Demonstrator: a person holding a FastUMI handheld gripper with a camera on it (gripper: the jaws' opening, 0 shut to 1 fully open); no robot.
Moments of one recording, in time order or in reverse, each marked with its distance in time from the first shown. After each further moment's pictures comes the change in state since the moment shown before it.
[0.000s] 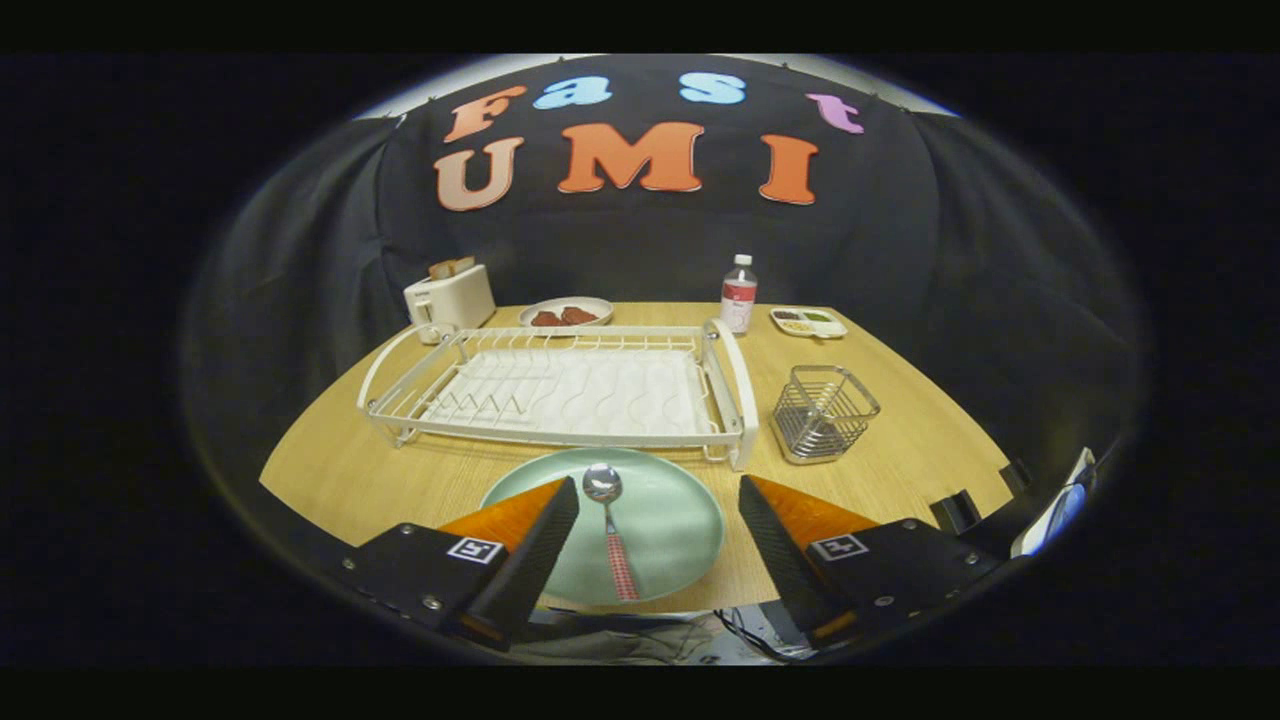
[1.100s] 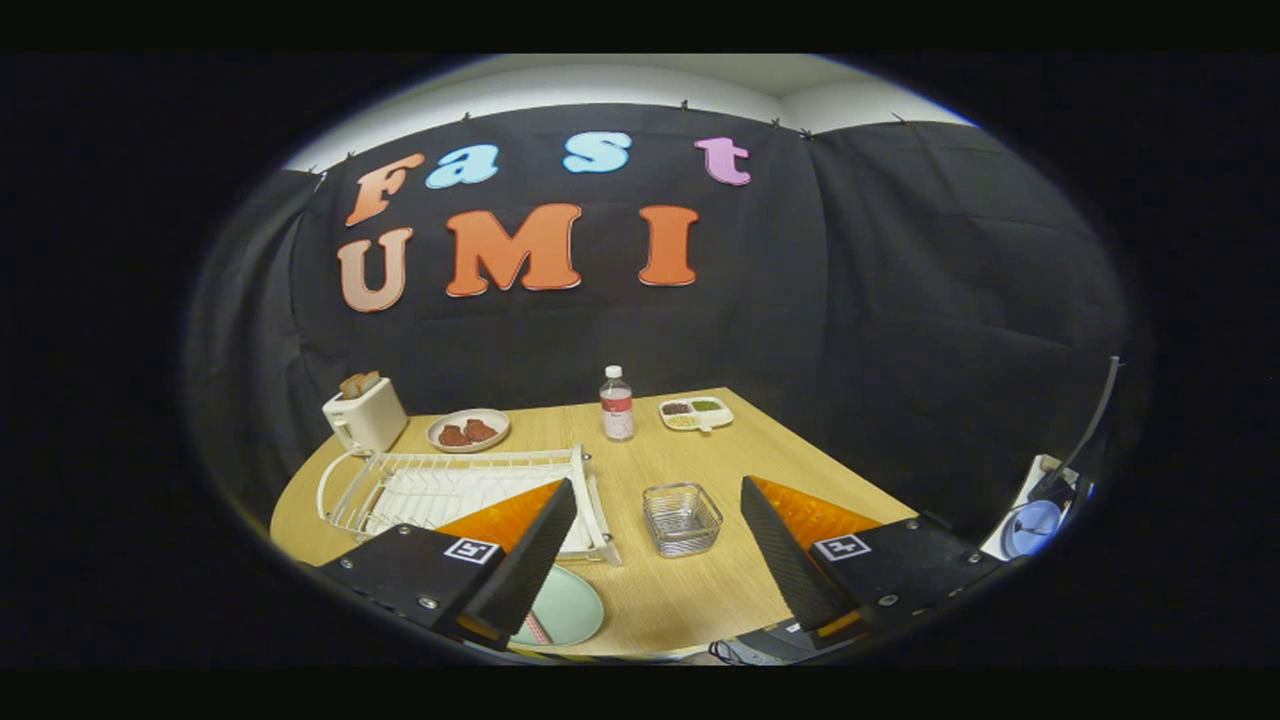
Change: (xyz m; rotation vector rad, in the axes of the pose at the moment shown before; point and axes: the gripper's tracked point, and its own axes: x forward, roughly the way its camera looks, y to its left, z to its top) arm -0.037 -0.119 0.124 0.130 -0.239 -0.210
